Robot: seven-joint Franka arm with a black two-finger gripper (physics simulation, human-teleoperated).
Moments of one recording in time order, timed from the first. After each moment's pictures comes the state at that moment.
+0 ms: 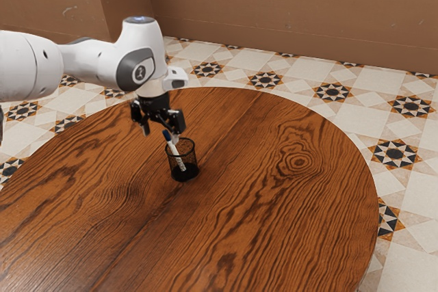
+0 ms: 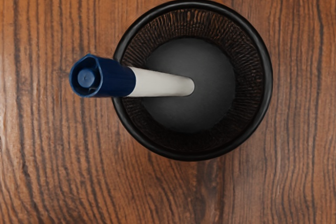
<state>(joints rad) -0.13 0.31 0.15 -1.75 0.00 2.05 -0.03</state>
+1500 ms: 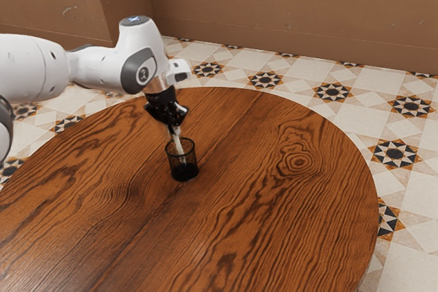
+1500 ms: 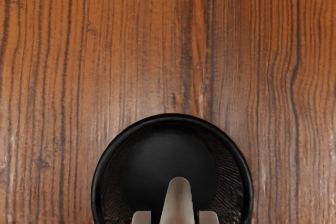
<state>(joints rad) -0.13 0.37 0.16 -1.72 -0.09 2.22 0.03</state>
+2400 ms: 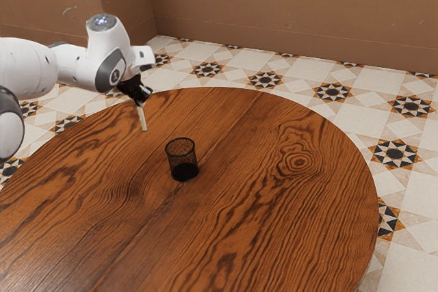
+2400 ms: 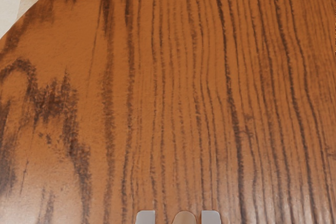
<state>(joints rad) 0.03 0.48 0.21 -1.62 0.08 2.49 0.17</state>
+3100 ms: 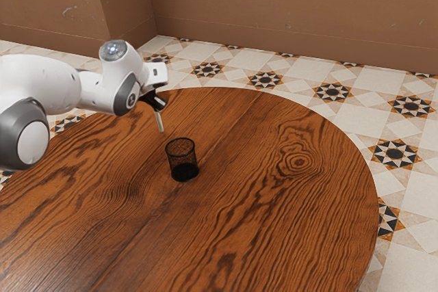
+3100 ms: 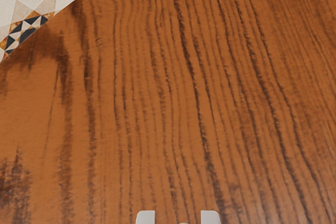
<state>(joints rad) 0.03 0.62 0.19 -1.59 0.01 2.76 0.30</state>
